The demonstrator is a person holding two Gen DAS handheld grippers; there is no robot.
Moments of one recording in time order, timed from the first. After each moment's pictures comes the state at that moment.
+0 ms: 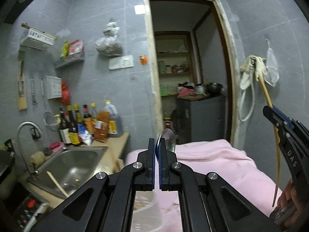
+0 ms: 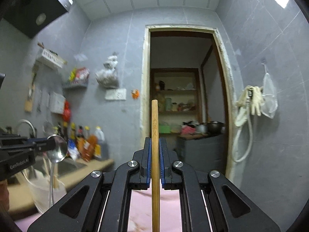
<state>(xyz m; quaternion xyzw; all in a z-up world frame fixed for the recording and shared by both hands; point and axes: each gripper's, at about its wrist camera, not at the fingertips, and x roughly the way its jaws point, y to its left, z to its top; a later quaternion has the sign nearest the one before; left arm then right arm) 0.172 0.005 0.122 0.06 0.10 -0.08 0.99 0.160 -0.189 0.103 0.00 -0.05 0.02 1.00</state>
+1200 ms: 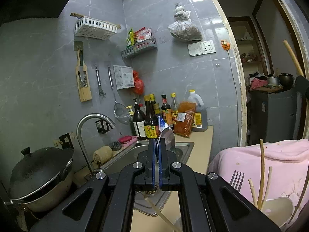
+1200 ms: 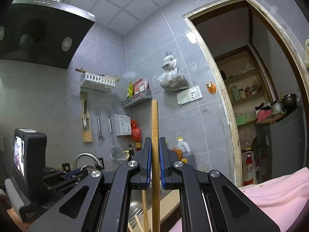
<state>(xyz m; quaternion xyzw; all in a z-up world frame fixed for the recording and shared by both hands) 0.246 0.147 0.090 0.08 0.12 0.18 0.97 0.256 -0.056 0.108 0.12 -0.06 0.27 0.95</state>
